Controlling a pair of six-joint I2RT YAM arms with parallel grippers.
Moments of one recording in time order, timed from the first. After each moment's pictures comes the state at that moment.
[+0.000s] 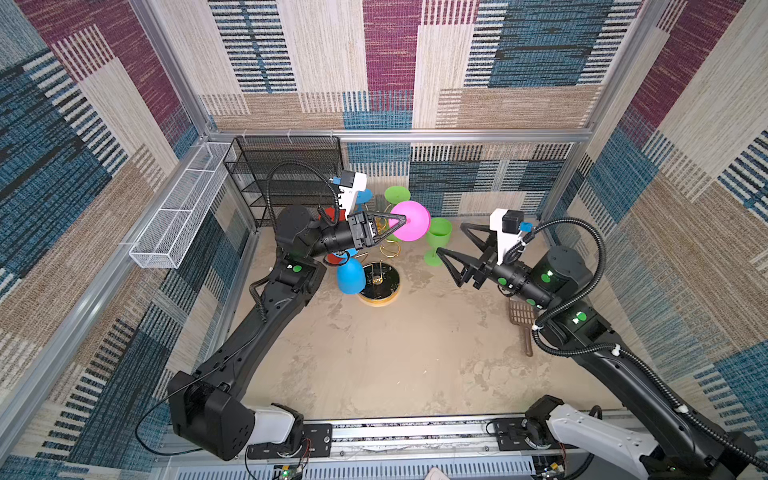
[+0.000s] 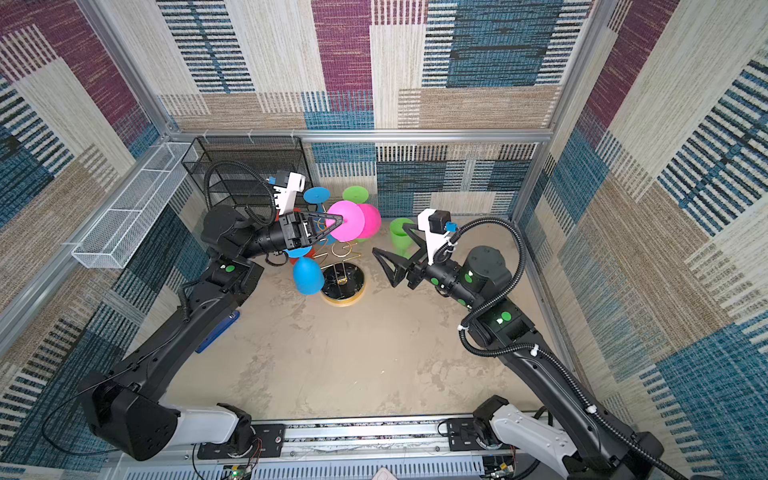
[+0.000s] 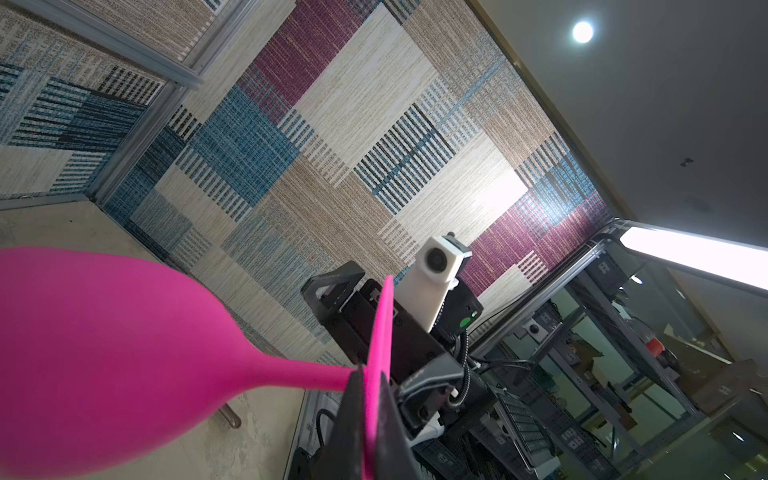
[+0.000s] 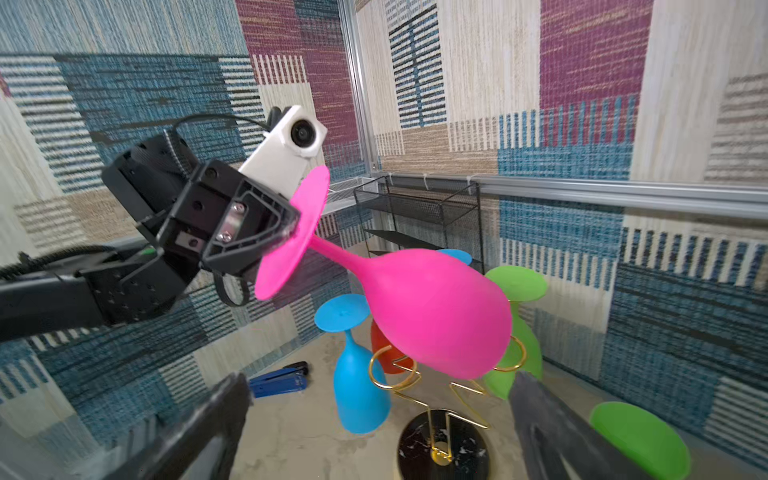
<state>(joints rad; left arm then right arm) -0.40 1.36 1.33 0.42 1.00 -1.10 0.56 0.96 1.04 0.07 -0.30 0.14</state>
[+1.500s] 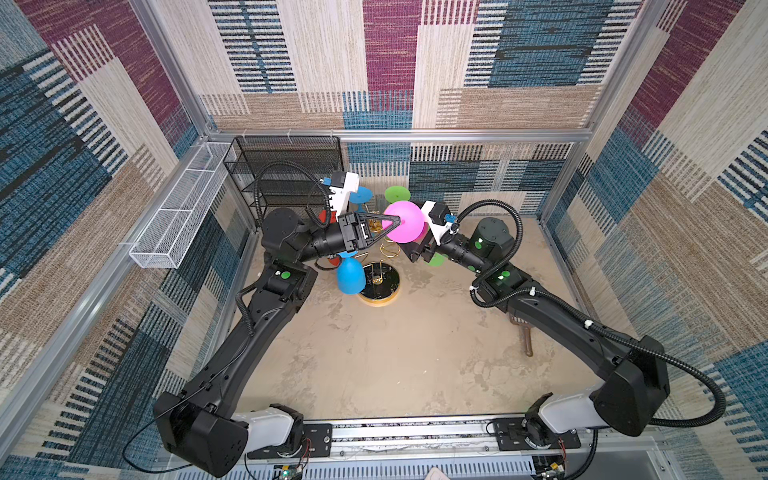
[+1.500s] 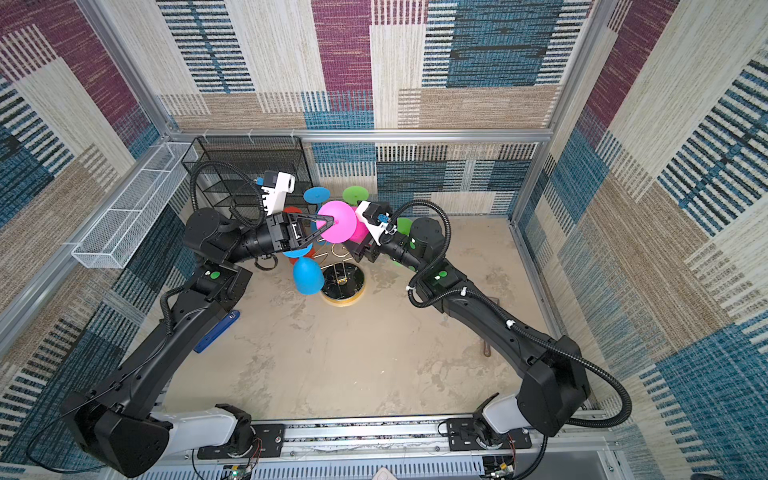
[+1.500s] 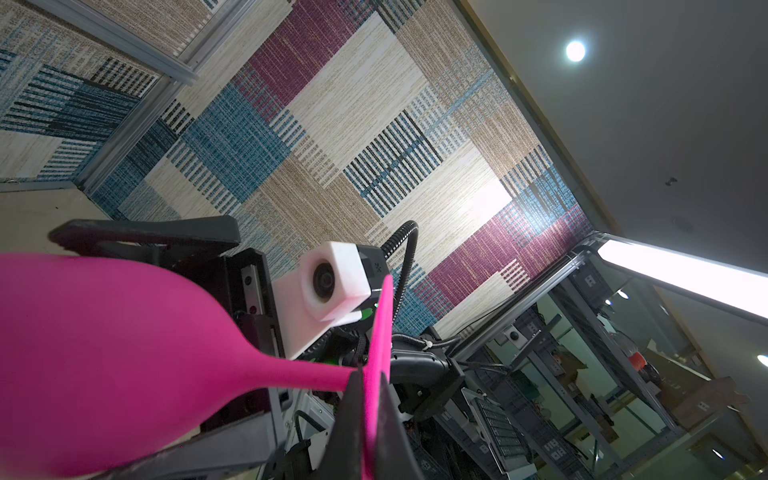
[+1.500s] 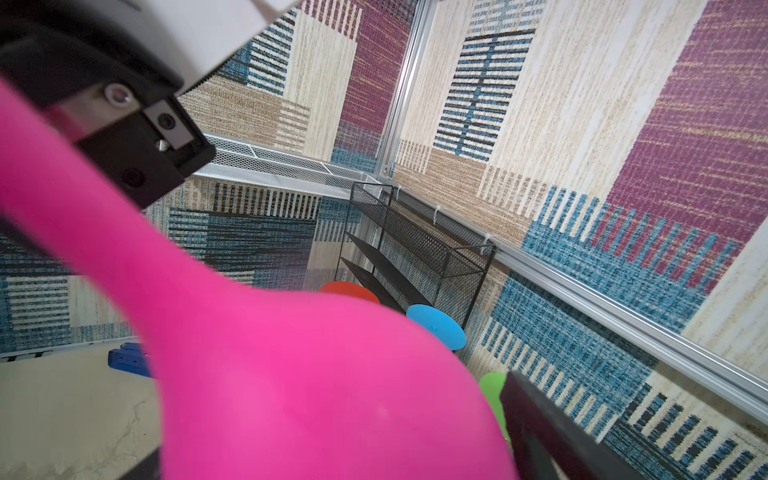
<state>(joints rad) -0.39 1.29 1.32 0.36 0.99 -1.16 0.61 1.44 1.23 0.37 -0.38 -0.24</state>
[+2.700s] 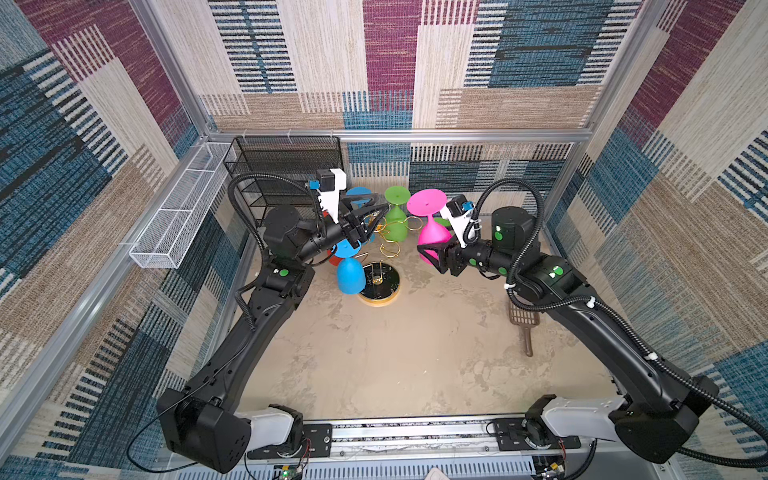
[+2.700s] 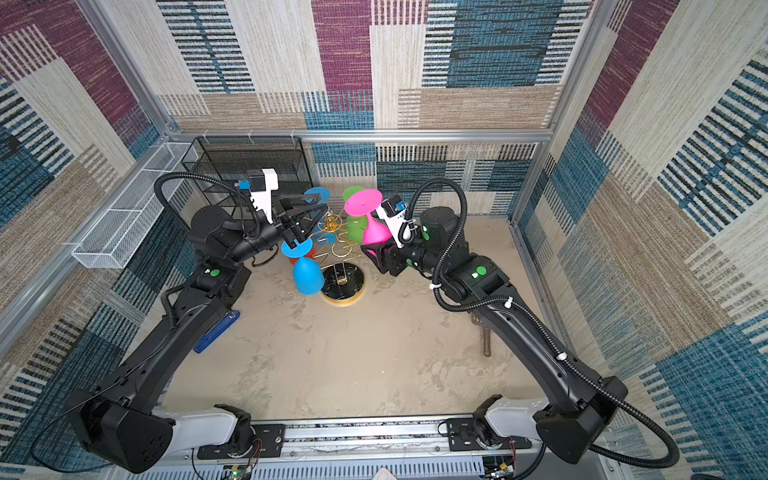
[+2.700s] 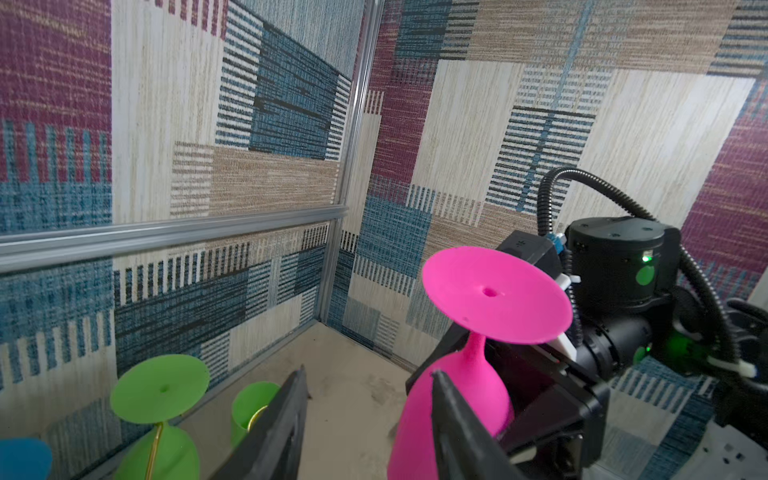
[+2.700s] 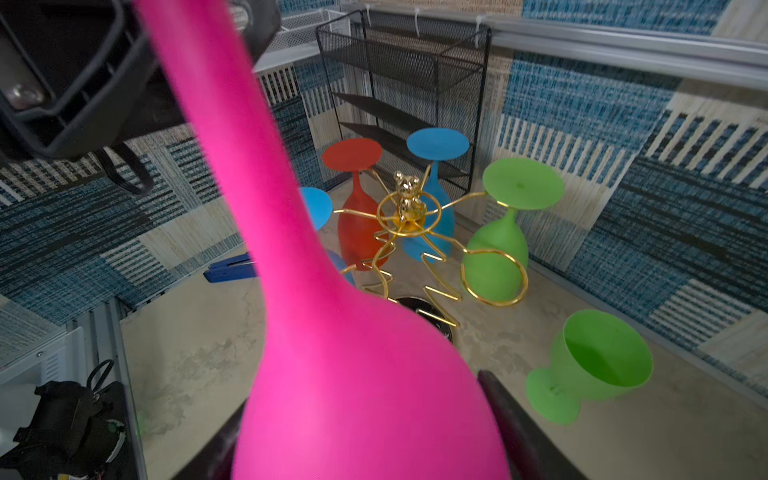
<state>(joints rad) -0.34 1.31 1.29 0.30 0.71 -0.29 0.61 1.28 1.47 -0.53 -0.26 -0.01</state>
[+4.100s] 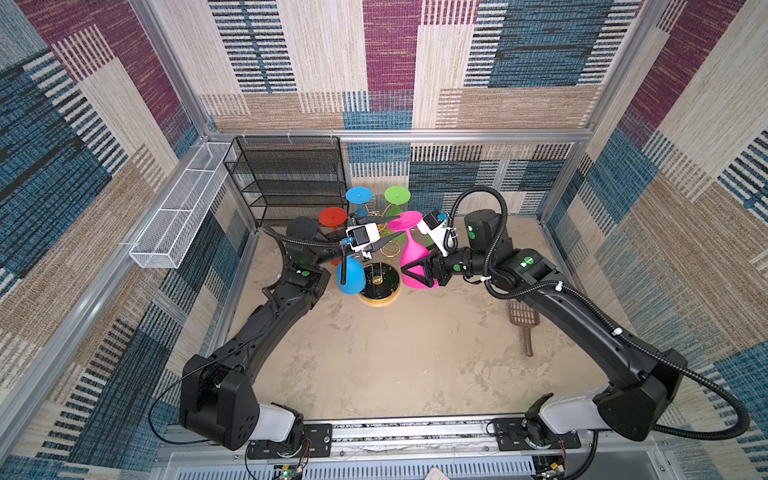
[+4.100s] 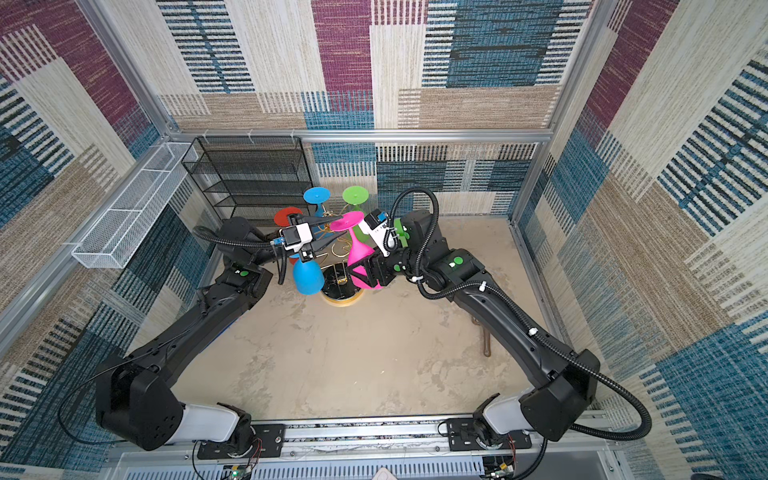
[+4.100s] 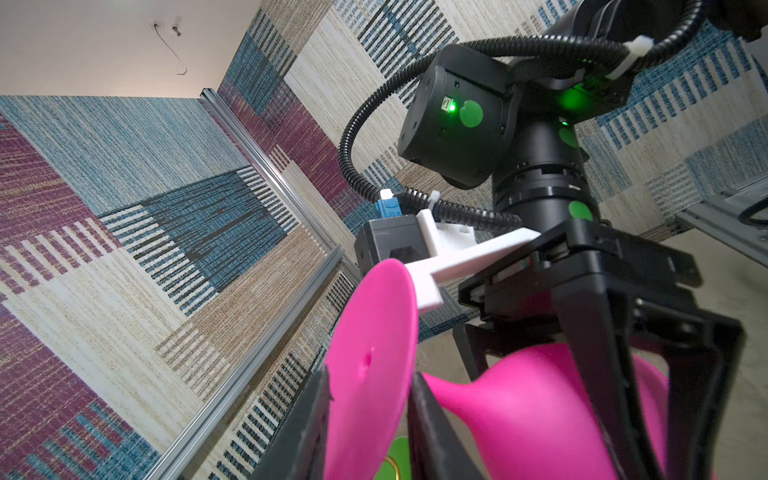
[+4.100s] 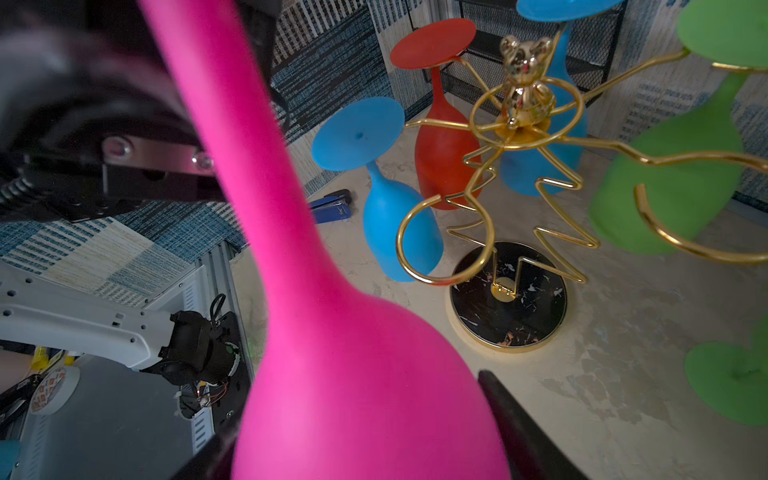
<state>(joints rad) -0.37 1.41 1.18 0.60 0.95 0.45 0.61 1.41 1.47 -0.57 -0.52 0.08</state>
